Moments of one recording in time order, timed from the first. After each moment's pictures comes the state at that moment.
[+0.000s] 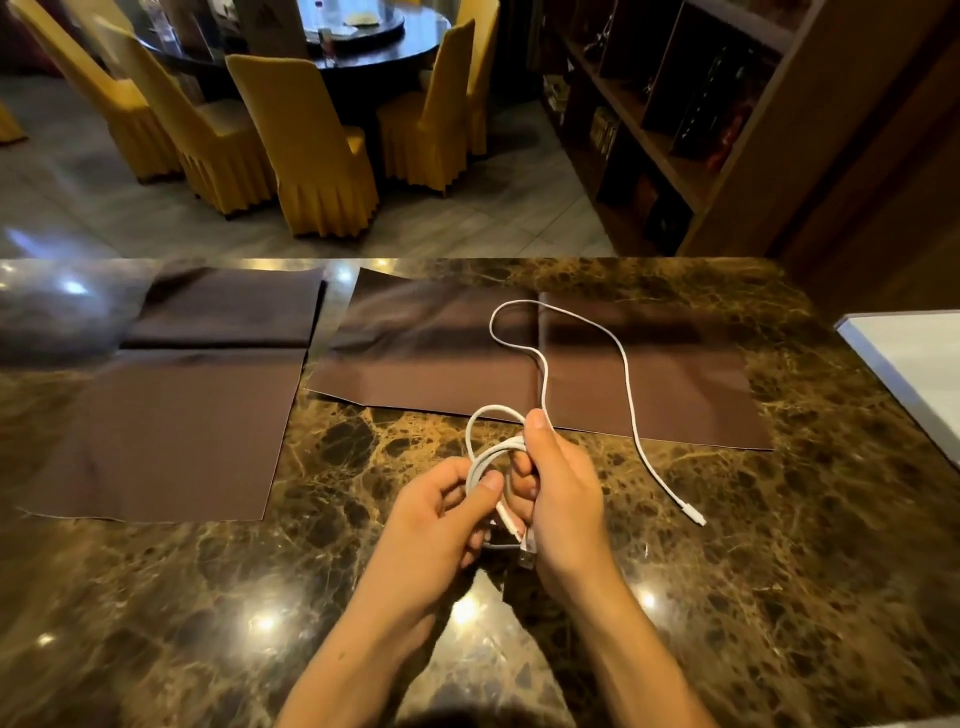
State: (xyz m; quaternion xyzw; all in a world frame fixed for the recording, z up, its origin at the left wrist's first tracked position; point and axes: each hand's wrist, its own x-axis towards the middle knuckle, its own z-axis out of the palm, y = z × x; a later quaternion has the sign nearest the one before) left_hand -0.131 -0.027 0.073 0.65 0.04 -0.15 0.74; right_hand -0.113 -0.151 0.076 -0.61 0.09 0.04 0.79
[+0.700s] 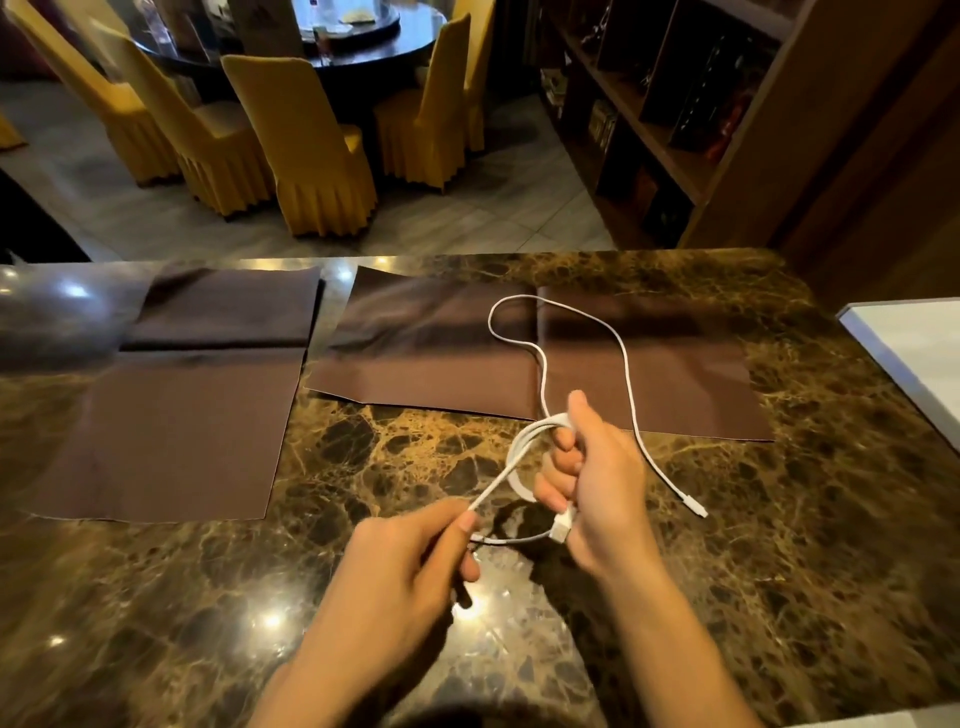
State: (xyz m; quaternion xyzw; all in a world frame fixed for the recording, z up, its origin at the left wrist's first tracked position) left_hand -0.156 0.001 0.085 0.88 -0.09 -0.06 0.47; right_hand -0.101 -0.172 0.083 -0.51 0.19 0.03 0.84
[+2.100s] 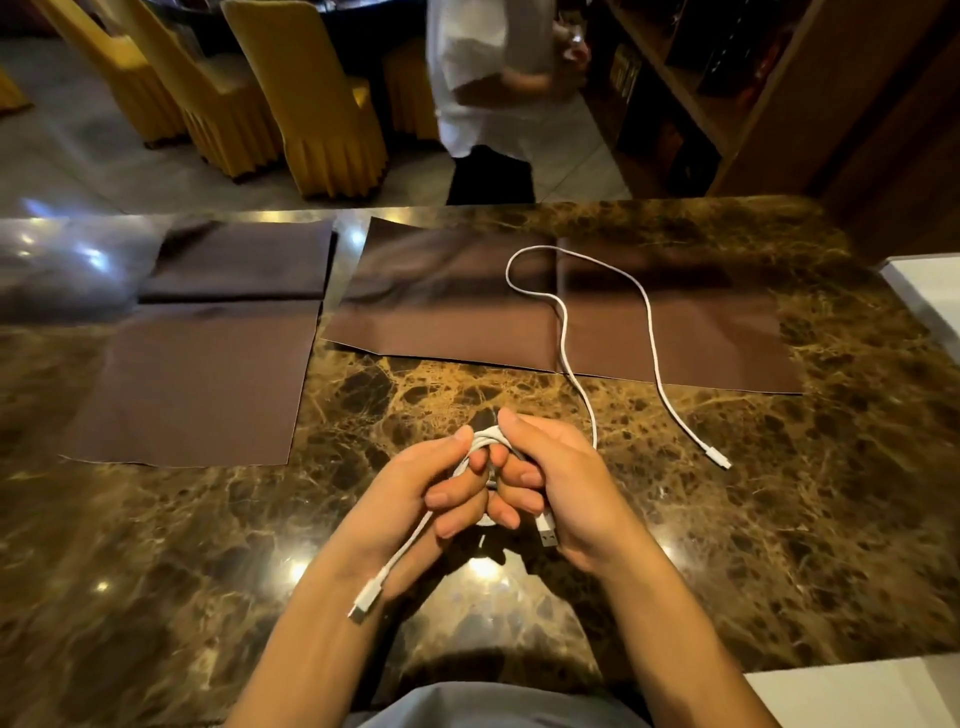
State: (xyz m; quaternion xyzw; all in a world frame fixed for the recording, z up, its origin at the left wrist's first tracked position) left_hand -0.138 0.003 0.054 0.35 0.03 -0.32 0.88; right_hand -0.131 -0.151 0.062 -0.51 0.02 0.24 0.82
